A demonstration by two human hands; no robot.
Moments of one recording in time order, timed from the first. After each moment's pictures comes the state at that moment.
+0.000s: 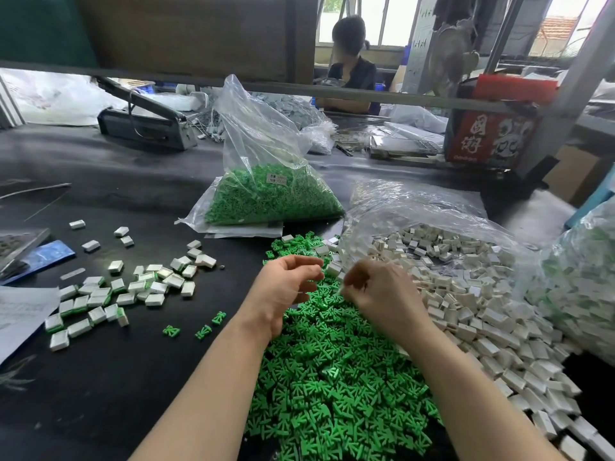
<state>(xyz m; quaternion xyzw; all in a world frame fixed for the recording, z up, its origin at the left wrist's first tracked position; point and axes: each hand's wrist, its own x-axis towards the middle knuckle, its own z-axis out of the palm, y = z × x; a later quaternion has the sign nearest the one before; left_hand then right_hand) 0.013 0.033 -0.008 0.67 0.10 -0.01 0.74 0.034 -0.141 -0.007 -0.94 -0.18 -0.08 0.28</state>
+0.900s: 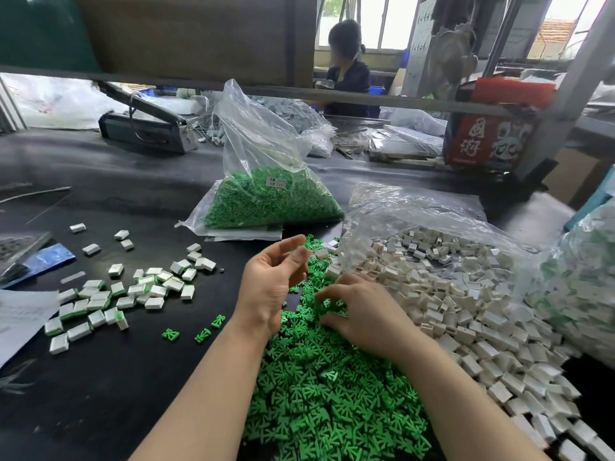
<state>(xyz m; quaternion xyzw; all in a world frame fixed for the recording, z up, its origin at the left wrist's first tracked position) 0.013 0.034 -0.003 0.54 0.07 0.10 0.84 0.021 -0.126 -0.002 -0.95 -0.26 0.02 0.17</state>
